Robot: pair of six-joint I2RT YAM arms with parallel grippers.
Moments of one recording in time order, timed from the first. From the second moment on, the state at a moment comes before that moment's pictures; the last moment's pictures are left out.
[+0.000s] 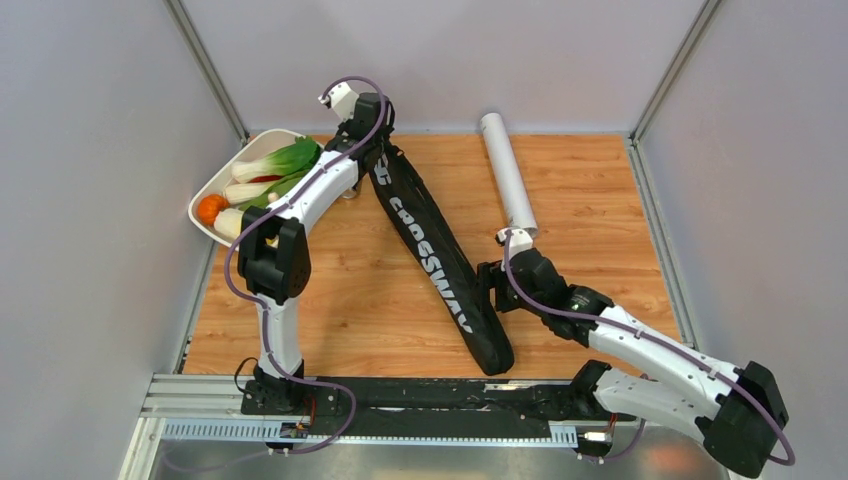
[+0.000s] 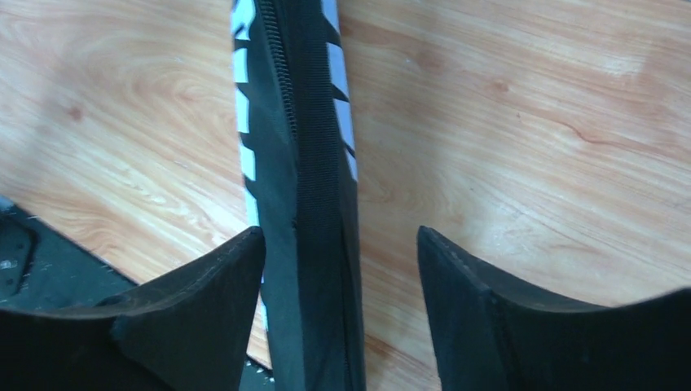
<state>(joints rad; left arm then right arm) -0.40 2.01 1.80 -0.24 -0.55 -0.86 0.80 0.92 0.61 -0.33 0.10 0.47</state>
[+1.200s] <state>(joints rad) -0.40 2.00 1.79 -0.24 -0.55 -0.84 0.93 0.71 0.55 -0.32 0.25 0.83</state>
